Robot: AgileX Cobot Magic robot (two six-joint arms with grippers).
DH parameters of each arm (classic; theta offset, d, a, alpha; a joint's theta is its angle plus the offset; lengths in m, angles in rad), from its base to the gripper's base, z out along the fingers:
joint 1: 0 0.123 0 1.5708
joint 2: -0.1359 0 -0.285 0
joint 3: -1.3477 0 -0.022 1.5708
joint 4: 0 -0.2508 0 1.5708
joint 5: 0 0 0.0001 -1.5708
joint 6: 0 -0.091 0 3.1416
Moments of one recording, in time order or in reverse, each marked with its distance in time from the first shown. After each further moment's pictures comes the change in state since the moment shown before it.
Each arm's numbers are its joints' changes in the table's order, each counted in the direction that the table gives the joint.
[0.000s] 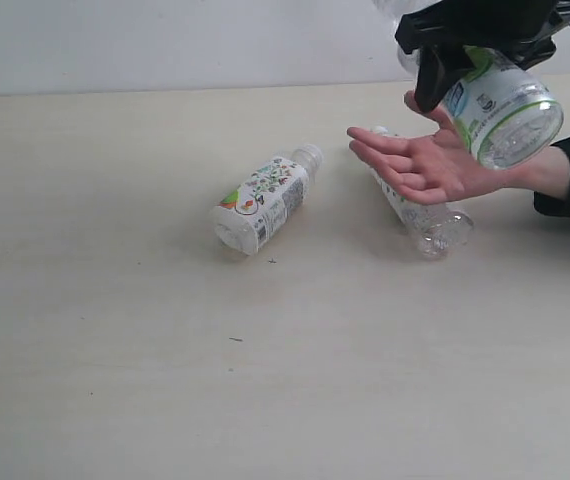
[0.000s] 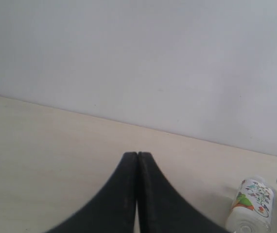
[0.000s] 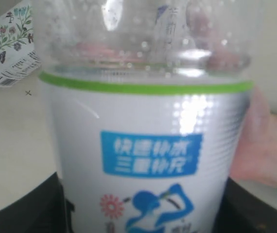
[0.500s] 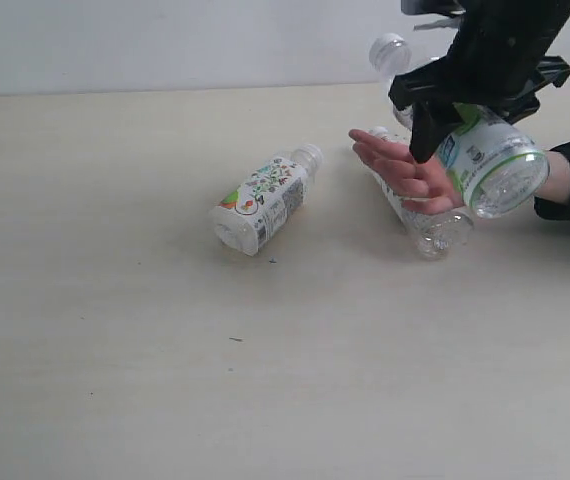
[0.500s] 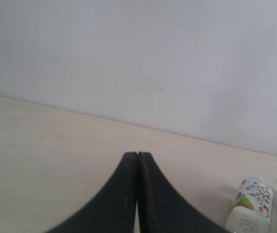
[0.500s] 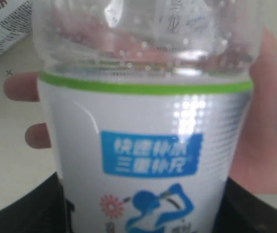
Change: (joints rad) left arm 0.000 0.000 0.000 0.000 0.000 0.000; right arm -0.005 -0.042 -0.122 -0.021 -0.073 0.010
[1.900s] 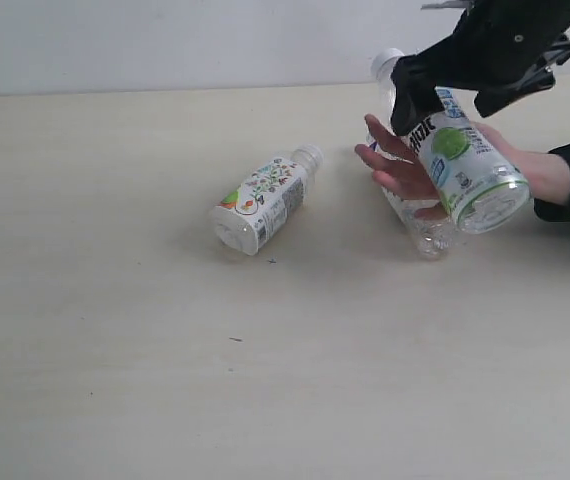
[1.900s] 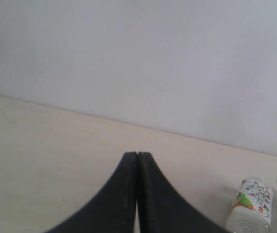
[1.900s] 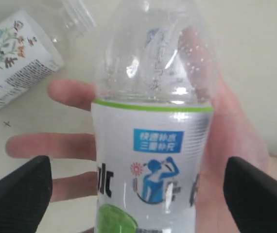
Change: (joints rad) left arm 0.000 0.000 0.000 0.000 0.000 0.000; right arm 0.000 0.099 -0.098 0.010 -0.238 0.029
